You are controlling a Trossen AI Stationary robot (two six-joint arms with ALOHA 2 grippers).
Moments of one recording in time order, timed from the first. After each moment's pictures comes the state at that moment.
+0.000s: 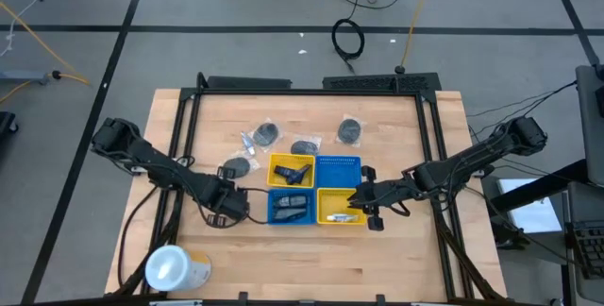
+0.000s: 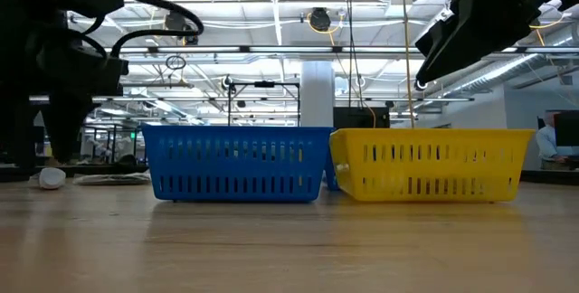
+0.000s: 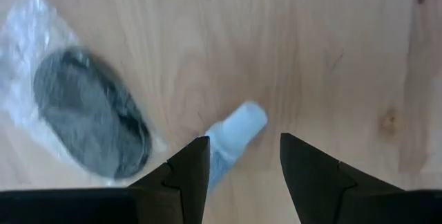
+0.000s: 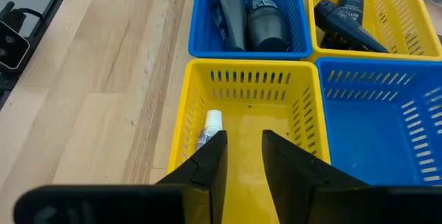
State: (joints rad) left arm -0.43 1.47 0.77 -0.93 -0.17 -0.26; right arm 0.37 1.22 0.66 -0.15 0.18 0.25
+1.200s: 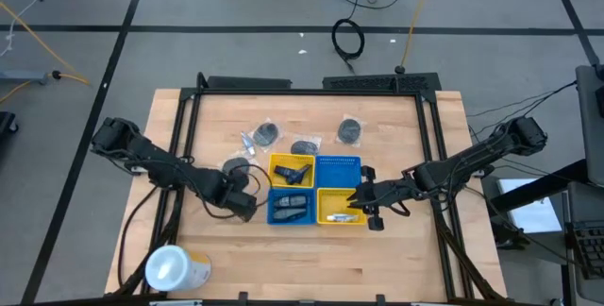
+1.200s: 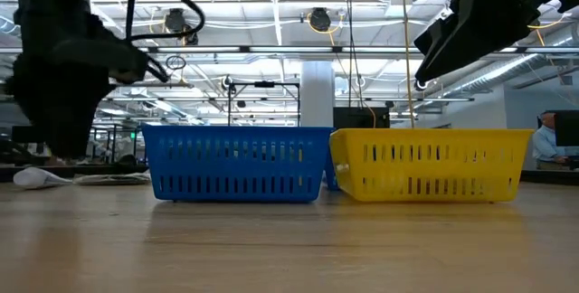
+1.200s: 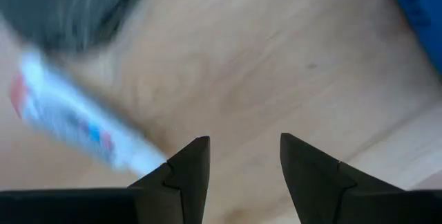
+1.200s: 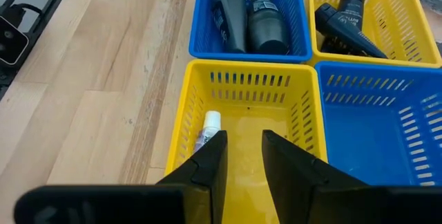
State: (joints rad) left arm -0.37 1.47 0.83 -0.87 -0.09 -1.34; right arm 0.37 1.22 0.66 -0.15 0.18 0.22
